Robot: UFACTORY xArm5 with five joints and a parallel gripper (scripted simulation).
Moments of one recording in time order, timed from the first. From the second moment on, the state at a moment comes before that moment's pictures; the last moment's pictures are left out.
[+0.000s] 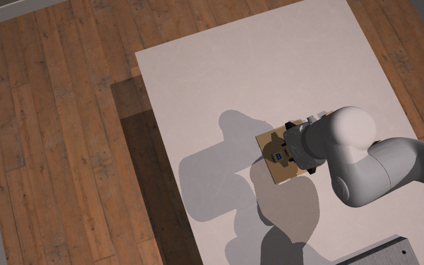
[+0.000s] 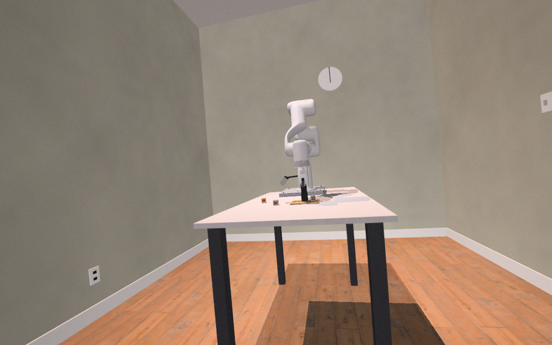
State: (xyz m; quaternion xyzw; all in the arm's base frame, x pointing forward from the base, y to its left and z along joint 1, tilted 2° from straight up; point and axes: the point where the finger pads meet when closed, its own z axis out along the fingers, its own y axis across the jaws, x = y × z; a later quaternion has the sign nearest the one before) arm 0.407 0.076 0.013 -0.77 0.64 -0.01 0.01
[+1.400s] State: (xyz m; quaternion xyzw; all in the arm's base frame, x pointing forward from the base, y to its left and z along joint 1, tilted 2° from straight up) arm 0.404 0.076 0.102 -0.77 0.64 -0.01 0.01
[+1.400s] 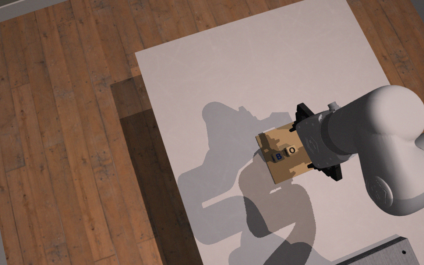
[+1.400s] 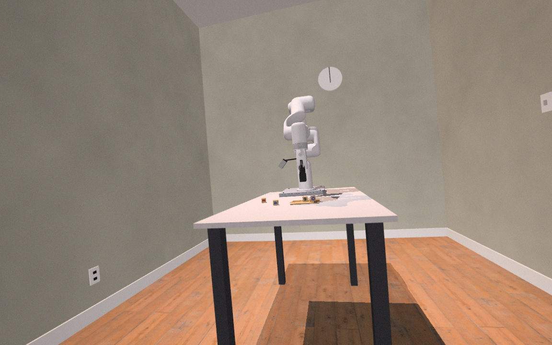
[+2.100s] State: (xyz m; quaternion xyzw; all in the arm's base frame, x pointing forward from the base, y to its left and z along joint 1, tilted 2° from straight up) arm 0.411 0.067 0.101 -0.81 0.59 -0.01 0.01
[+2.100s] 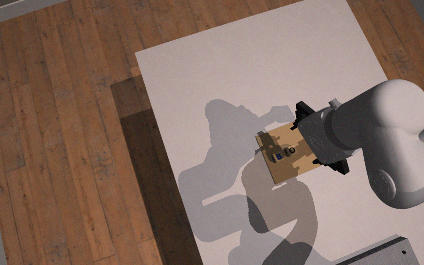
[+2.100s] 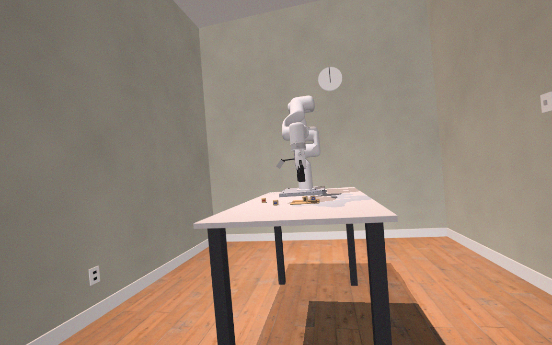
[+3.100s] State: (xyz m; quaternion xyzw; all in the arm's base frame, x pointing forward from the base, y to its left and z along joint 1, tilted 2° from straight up) arm 0.437 0.023 0.099 -0.94 0.33 -0.01 0.01
